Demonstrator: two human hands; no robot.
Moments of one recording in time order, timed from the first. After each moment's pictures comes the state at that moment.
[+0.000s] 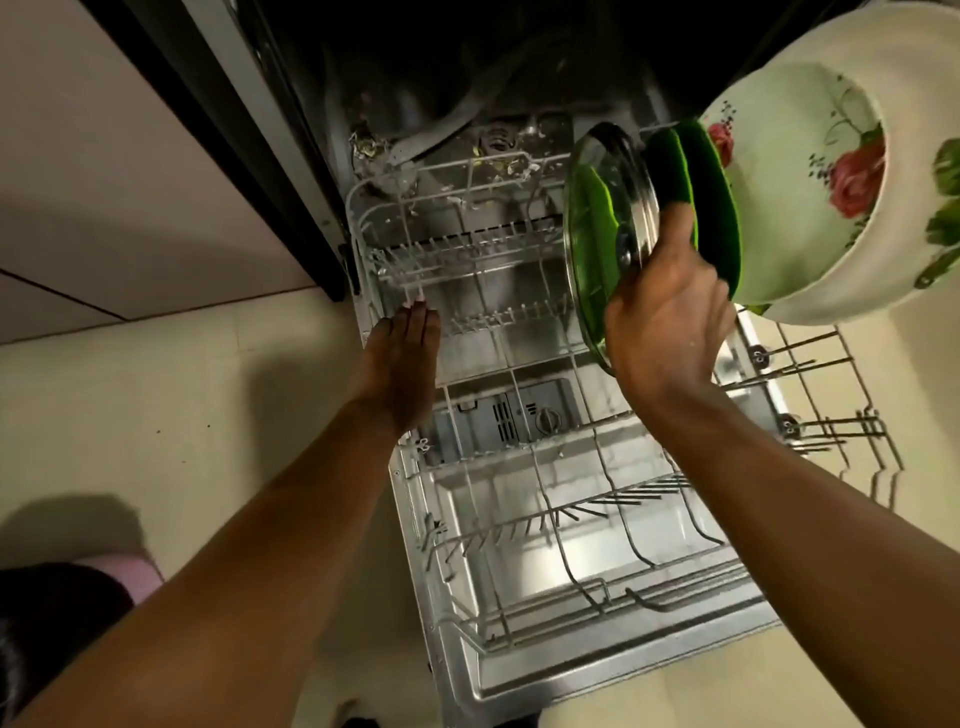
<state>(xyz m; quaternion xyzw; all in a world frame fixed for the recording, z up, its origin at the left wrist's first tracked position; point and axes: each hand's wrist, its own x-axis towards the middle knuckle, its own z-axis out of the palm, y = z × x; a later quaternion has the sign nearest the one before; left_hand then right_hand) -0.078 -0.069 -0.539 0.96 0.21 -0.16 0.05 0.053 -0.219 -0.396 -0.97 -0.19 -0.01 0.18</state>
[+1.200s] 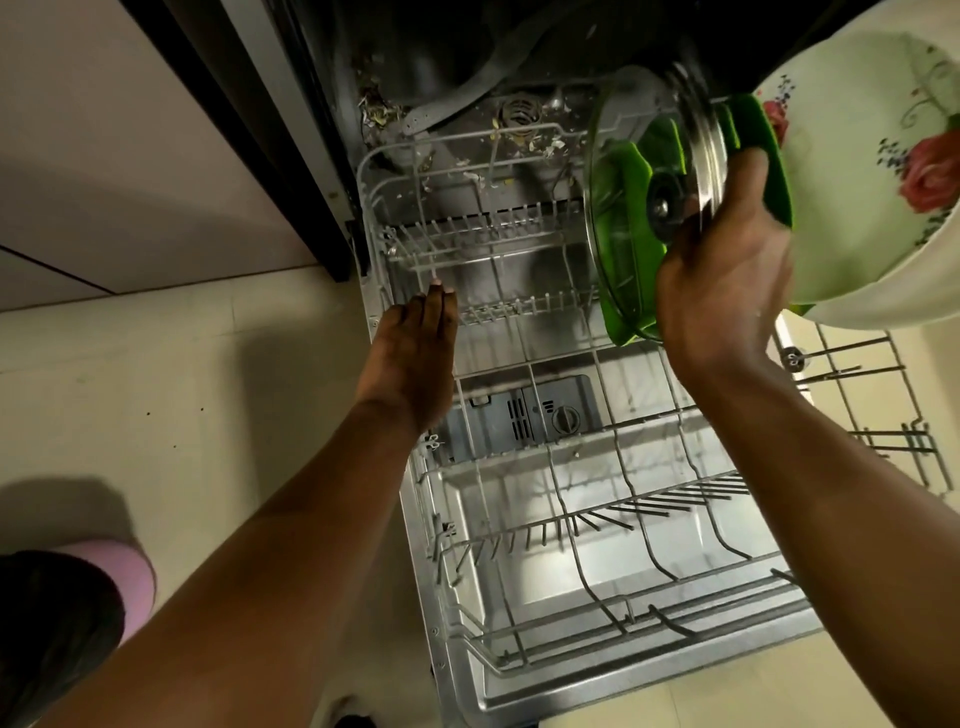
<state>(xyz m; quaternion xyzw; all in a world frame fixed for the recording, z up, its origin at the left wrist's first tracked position) -0.079 -0.068 -0.545 0.97 0.19 -0.17 -0.02 0.072 -0.201 -0.411 -0.95 -0.19 -0.03 0.25</state>
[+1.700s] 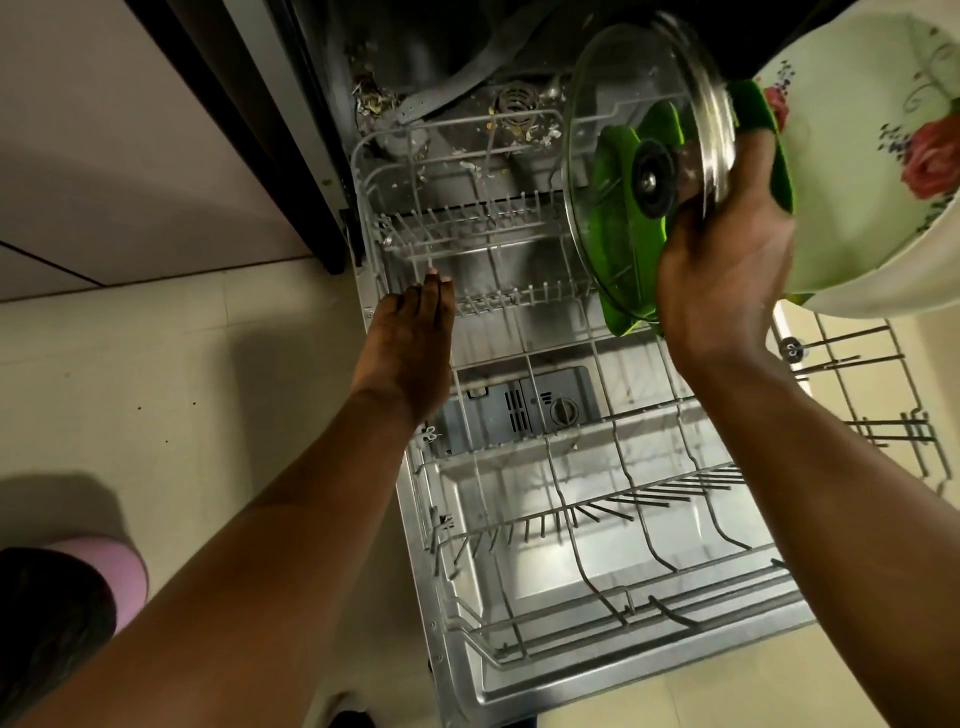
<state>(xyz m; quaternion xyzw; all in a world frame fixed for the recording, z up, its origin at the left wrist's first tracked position) -0.080 -0.069 -0.543 0.97 0.18 -0.18 -0.03 0.071 -0.201 -0.417 -0.93 -0.19 -0.05 0.30</state>
